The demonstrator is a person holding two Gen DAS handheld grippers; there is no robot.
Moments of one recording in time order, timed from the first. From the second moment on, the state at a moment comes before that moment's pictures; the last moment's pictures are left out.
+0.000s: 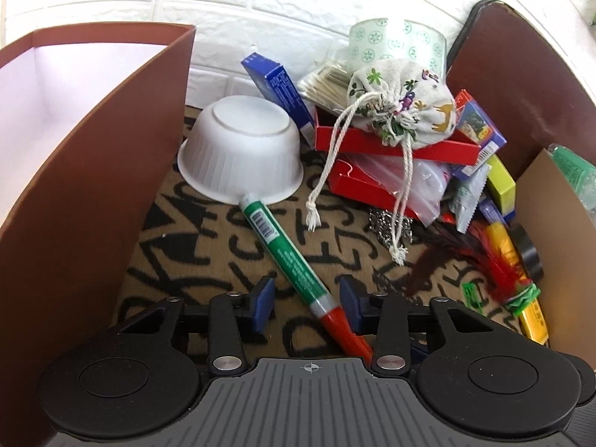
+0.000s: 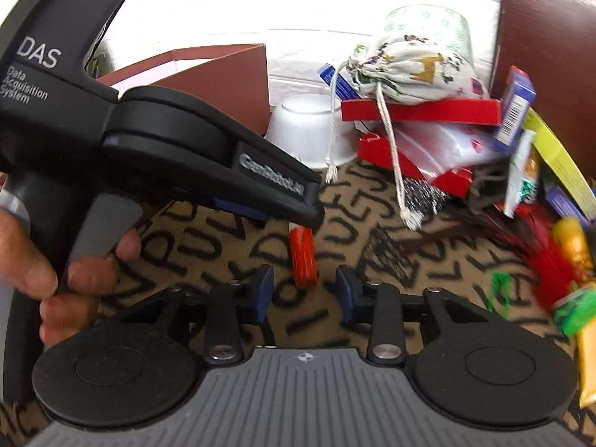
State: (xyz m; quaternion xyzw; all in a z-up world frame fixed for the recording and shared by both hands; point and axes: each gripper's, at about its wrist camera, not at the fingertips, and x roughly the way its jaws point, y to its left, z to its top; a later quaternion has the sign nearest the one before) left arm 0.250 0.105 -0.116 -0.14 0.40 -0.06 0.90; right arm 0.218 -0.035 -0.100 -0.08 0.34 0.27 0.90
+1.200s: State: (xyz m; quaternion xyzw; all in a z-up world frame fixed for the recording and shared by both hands) left arm 0.100 -0.025 -0.129 -0.10 0.45 -0.22 0.86; right arm 0.052 -0.172 -0.103 -0.04 0.39 0.17 0.90
